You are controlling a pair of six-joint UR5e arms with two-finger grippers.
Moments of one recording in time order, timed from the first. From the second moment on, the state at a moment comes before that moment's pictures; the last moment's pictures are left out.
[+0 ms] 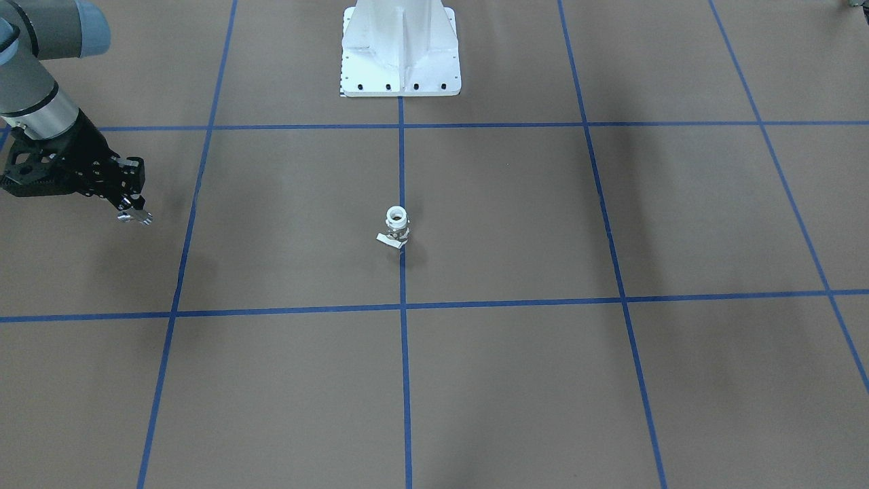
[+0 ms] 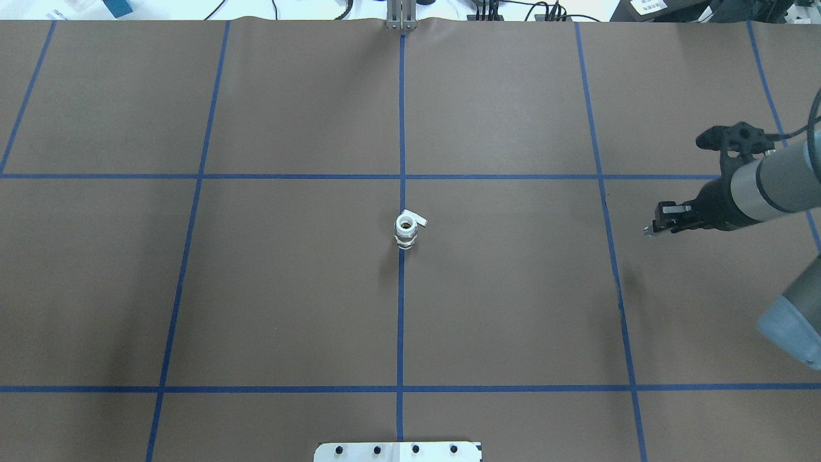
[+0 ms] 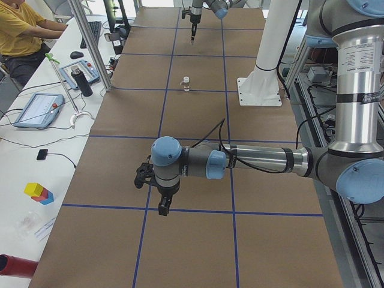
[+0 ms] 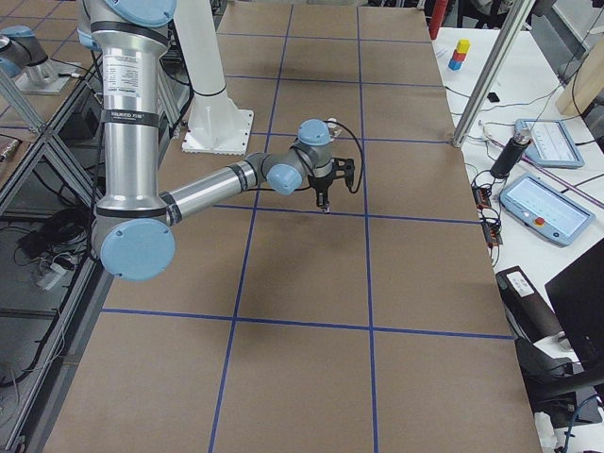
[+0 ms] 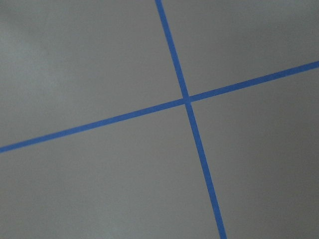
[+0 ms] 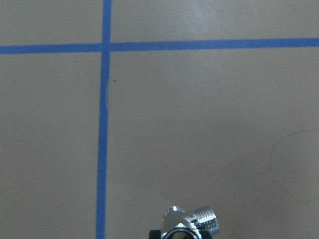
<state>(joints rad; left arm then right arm) -1.58 -1.48 -1.70 -1.60 -2.33 0.08 0.86 -1.55 1.97 -1.27 2.06 0.99</state>
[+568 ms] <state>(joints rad) -1.58 -1.44 -1.75 -1.59 -2.36 0.06 0.80 -1.09 1.98 -1.75 2.06 1.13</state>
